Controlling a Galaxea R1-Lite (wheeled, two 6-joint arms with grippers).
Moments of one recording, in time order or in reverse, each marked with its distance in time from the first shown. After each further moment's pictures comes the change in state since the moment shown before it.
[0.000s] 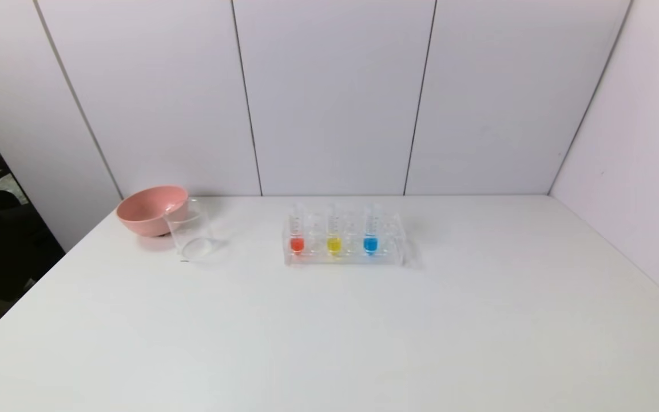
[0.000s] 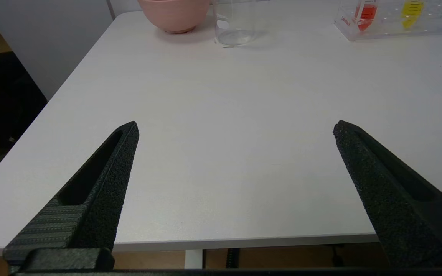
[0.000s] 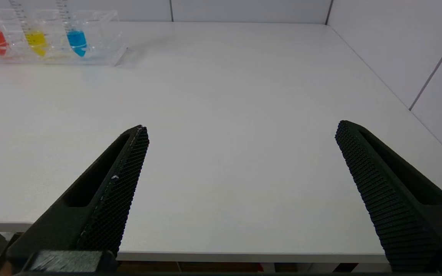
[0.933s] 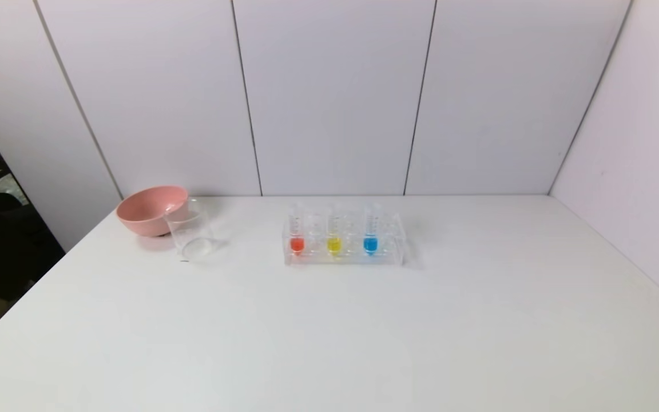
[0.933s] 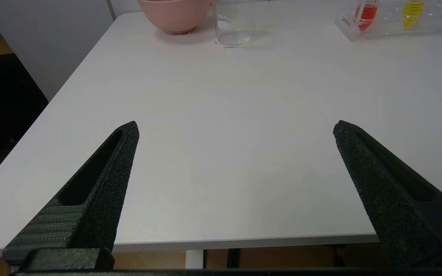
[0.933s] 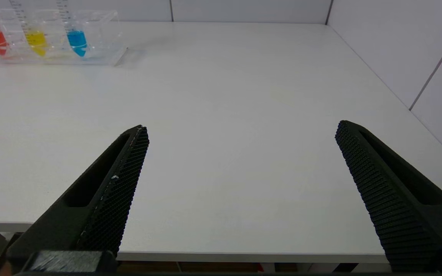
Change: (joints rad) left arm 0.000 0.000 0.000 -0.002 0.001 0.003; right arm 0.000 0.000 0.000 0.000 0.000 0.000
